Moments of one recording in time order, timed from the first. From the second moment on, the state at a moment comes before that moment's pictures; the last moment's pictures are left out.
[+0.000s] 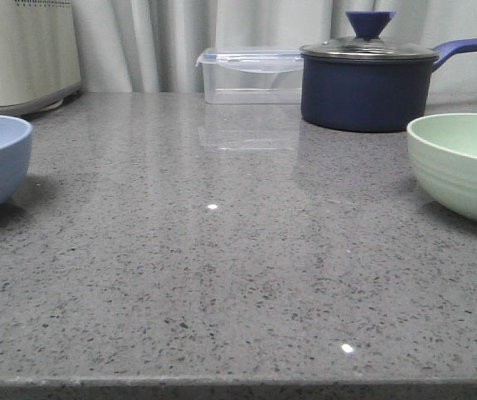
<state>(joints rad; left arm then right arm) 0.02 0.51 -0.54 -0.06 0.34 0.05 0.05 0.59 -0.56 0.00 0.52 0.10</state>
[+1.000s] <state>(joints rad) 0.02 0.53 -0.54 -0.06 0.35 0.05 0.05 0.83 -0.76 0.08 0.73 0.10</state>
